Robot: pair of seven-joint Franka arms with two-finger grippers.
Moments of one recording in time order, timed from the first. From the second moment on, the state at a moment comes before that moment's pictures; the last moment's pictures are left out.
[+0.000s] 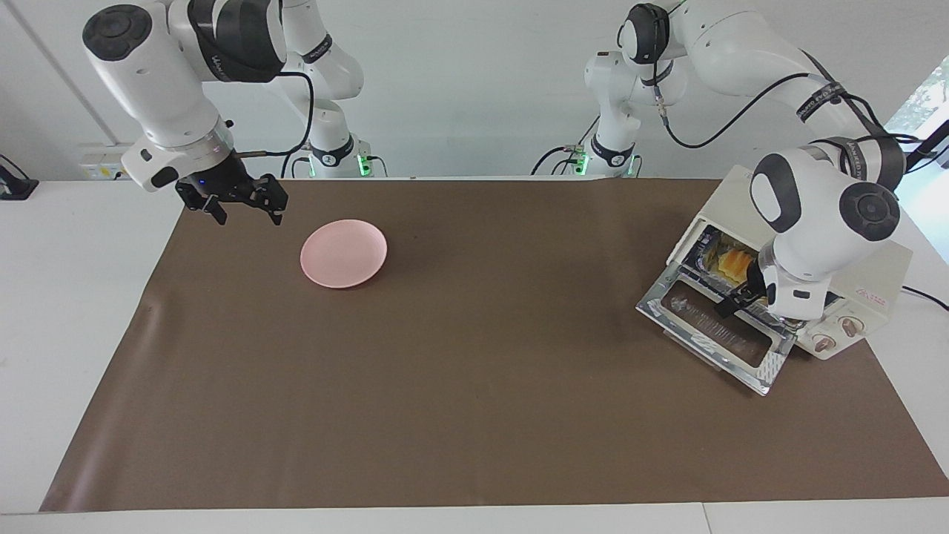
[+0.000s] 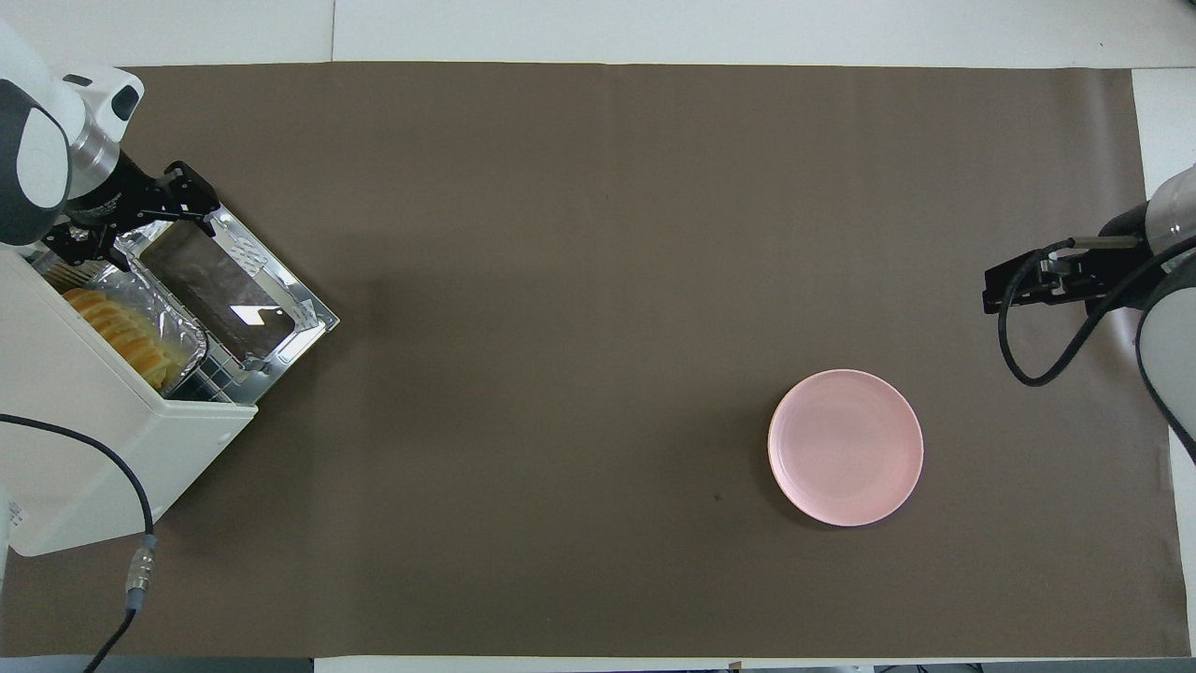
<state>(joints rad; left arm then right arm) -0.43 0.45 0.51 -1.39 -0.10 1.61 -0.31 -0.07 0.00 0.08 -1.69 0.01 1.60 0.05</state>
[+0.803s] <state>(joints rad) -0.41 0.13 0.50 -1.42 -0.10 1.29 -0.04 -0.07 0.00 0.08 -1.69 0.01 1.60 0.05</state>
